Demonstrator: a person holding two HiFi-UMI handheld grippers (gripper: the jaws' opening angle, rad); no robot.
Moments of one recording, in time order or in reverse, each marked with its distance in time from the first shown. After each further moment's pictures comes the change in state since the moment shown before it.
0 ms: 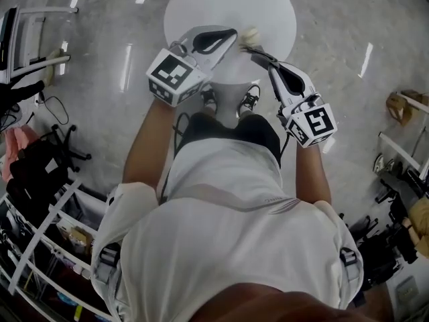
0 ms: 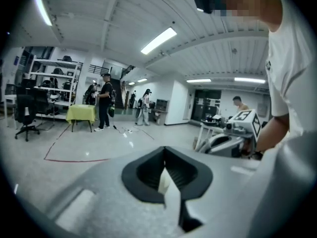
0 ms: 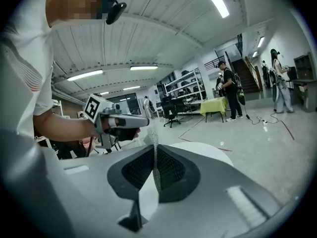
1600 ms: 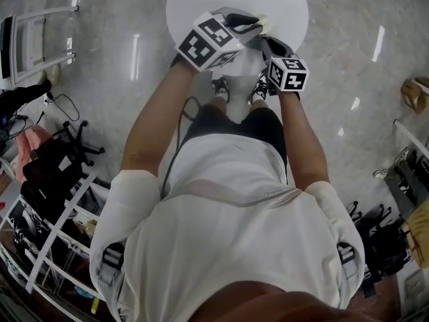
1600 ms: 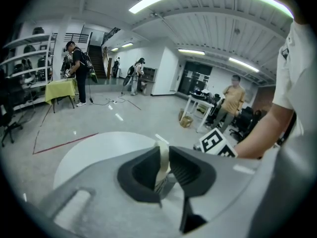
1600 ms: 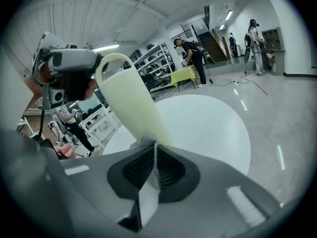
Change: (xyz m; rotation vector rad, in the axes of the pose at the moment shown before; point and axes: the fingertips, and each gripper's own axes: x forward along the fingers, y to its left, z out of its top) left arm 0.065 0.015 -0.082 0.012 0.396 -0.202; right arm 0.122 -0.079 -0.176 0.340 0.241 -0.256
